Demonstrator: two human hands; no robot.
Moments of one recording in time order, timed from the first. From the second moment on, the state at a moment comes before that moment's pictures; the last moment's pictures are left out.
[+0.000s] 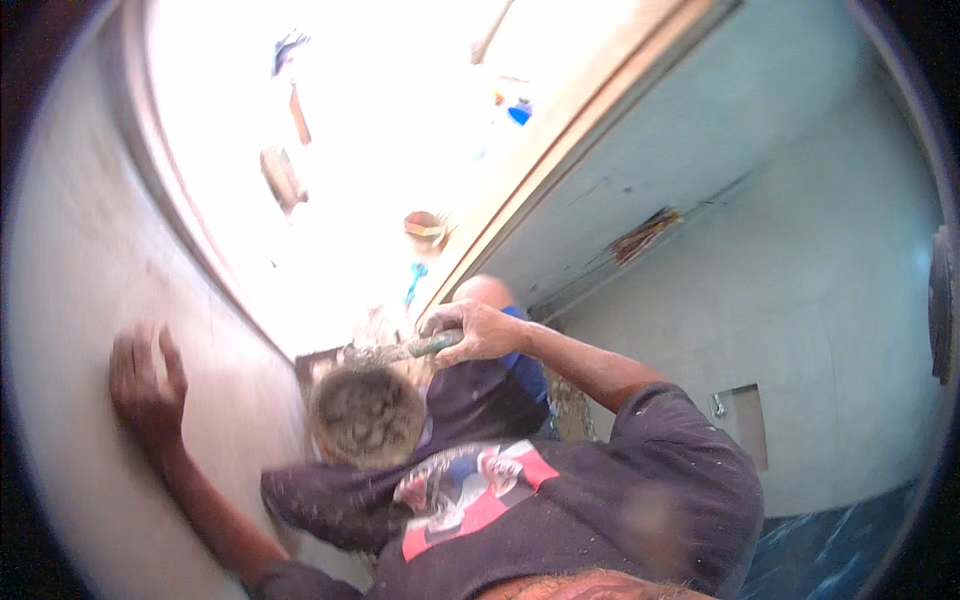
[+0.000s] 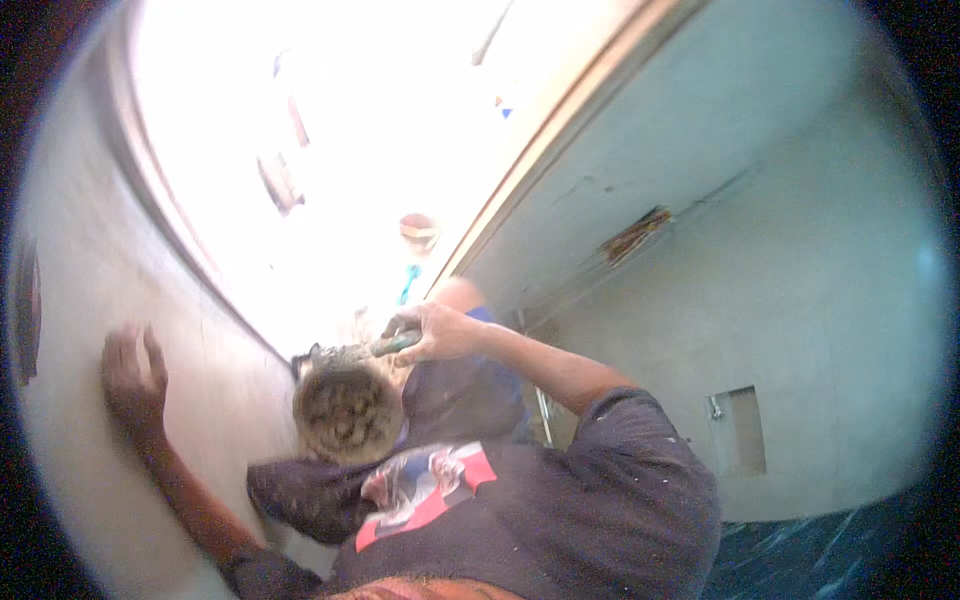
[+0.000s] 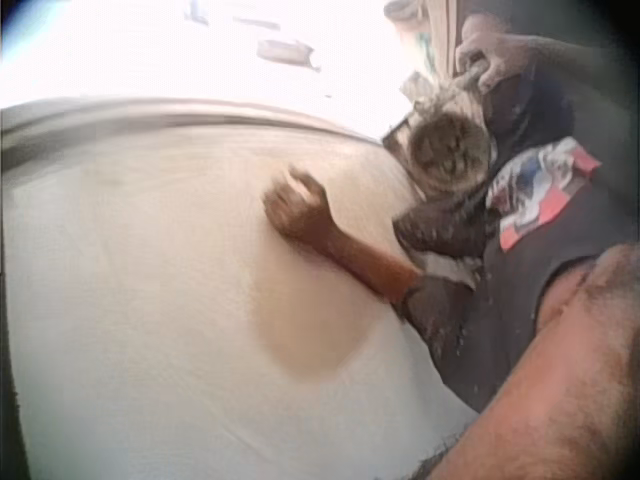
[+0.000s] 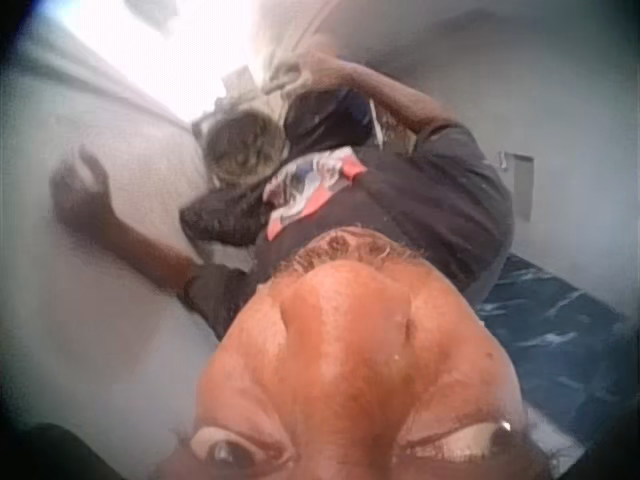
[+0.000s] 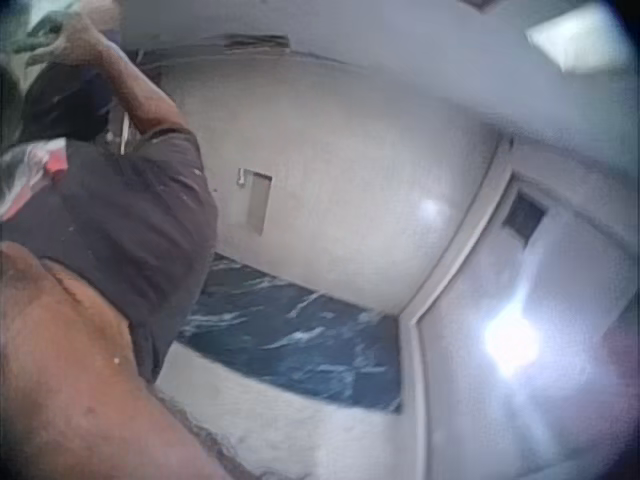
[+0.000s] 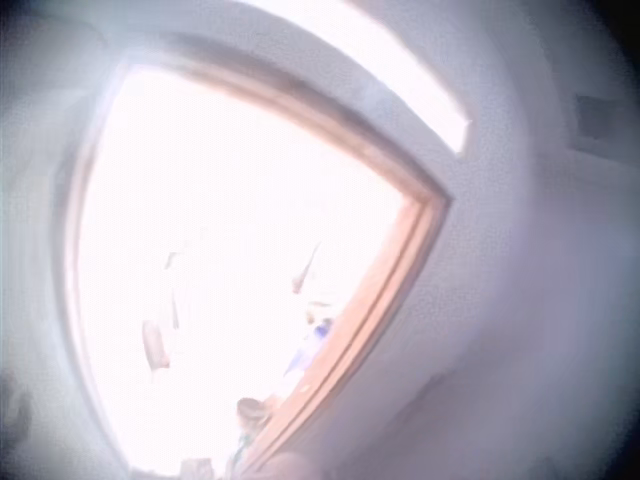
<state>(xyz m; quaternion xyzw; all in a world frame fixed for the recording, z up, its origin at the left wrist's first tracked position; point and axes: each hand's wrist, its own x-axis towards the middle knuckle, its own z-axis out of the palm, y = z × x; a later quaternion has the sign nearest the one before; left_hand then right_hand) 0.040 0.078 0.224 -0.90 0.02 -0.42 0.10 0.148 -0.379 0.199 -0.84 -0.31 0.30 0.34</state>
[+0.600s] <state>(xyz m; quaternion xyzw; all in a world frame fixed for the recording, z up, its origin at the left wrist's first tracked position) 0.042 0.066 0.230 -0.91 0.02 -0.40 0.04 0.197 -0.549 0.638 -0.89 -0.23 -0.40 0.00</state>
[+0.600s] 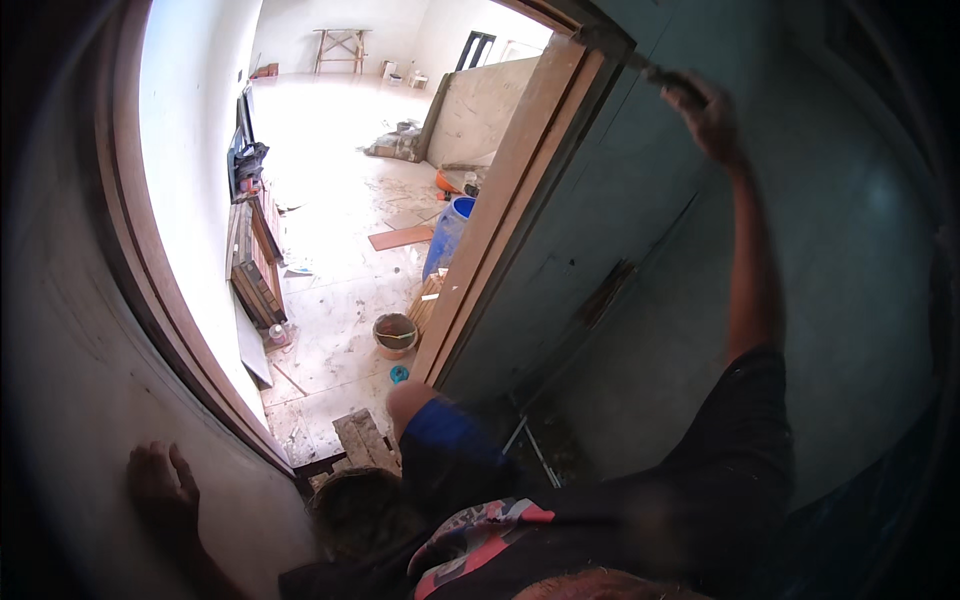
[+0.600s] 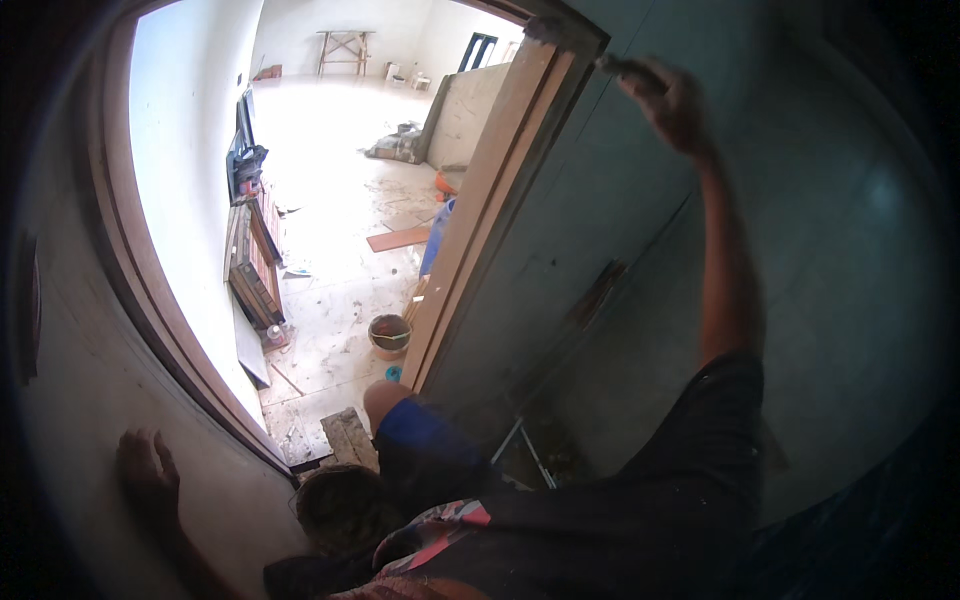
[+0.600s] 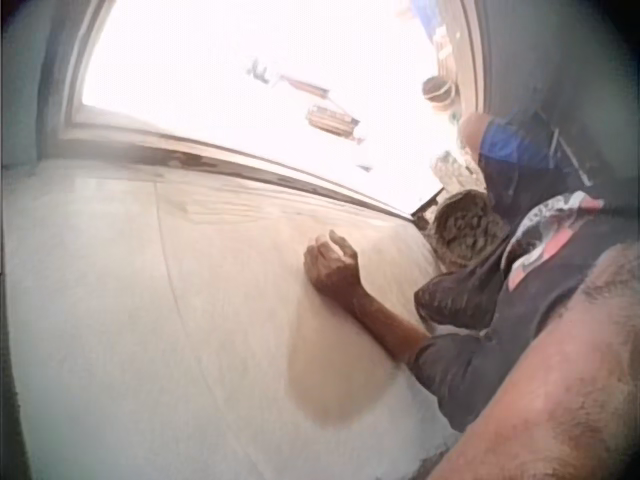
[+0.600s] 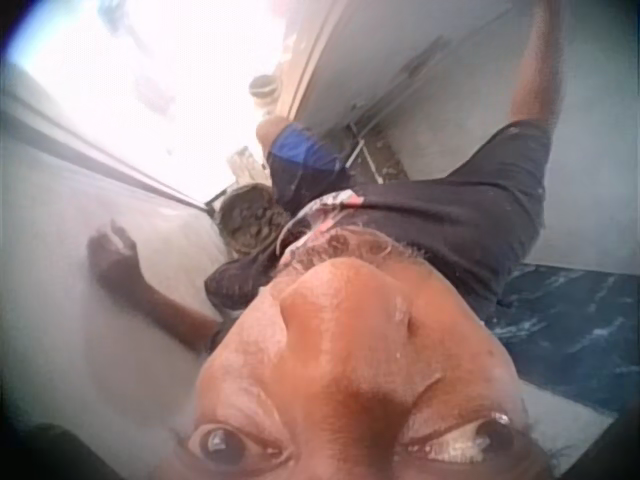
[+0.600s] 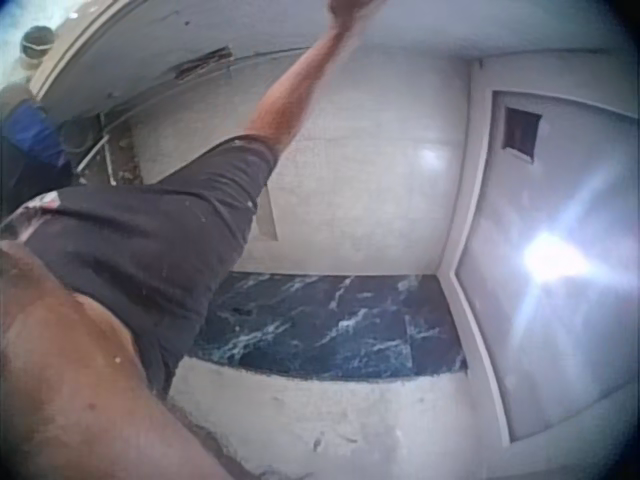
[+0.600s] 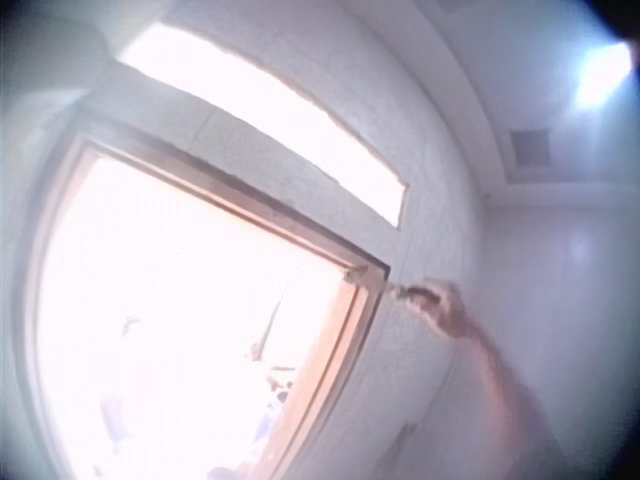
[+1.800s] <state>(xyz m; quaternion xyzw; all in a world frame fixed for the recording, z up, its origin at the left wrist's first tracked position) 0.045 0.072 0.214 -0.93 -0.03 -0.35 0.10 0.244 -0.521 0.747 -0.79 -0.19 -0.53 -0.23</state>
